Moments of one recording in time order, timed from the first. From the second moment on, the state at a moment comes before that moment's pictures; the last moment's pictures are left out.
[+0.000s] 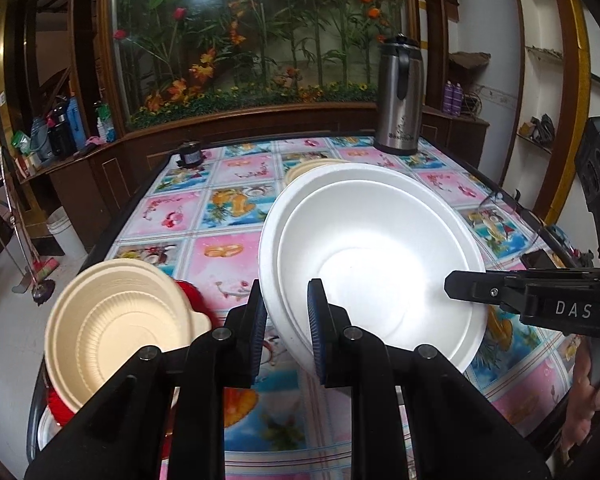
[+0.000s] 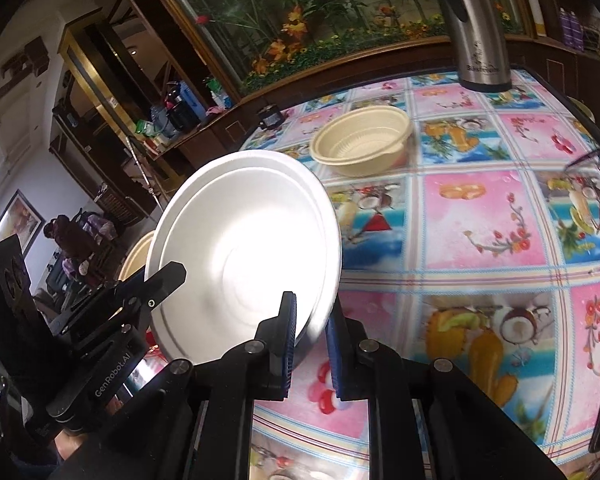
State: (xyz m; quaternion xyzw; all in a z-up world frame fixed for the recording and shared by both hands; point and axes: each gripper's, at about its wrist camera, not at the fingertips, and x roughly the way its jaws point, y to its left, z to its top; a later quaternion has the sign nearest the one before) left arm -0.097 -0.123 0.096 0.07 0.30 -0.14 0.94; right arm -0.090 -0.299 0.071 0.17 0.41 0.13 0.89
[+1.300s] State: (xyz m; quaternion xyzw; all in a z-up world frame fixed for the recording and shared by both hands) left arm -0.082 0.038 0.081 -0.05 0.34 -0.02 0.94; right arm -0.021 -0.119 0.073 0.07 0.48 0.25 0.84
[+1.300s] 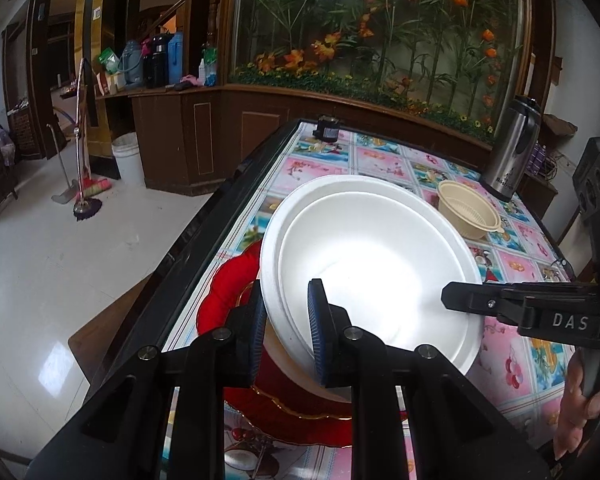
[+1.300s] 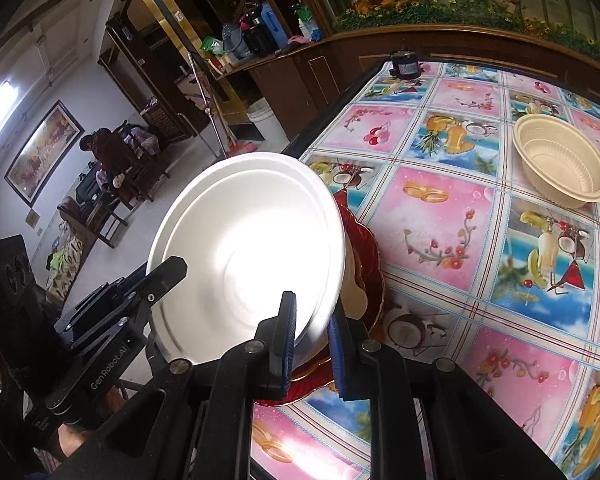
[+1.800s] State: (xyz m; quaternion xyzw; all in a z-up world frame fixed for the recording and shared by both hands) left arm -0.080 0.043 0.071 -0.06 0.36 -0.01 0.93; right arm -0.023 -0.109 0.066 0.07 0.49 0.25 0.83
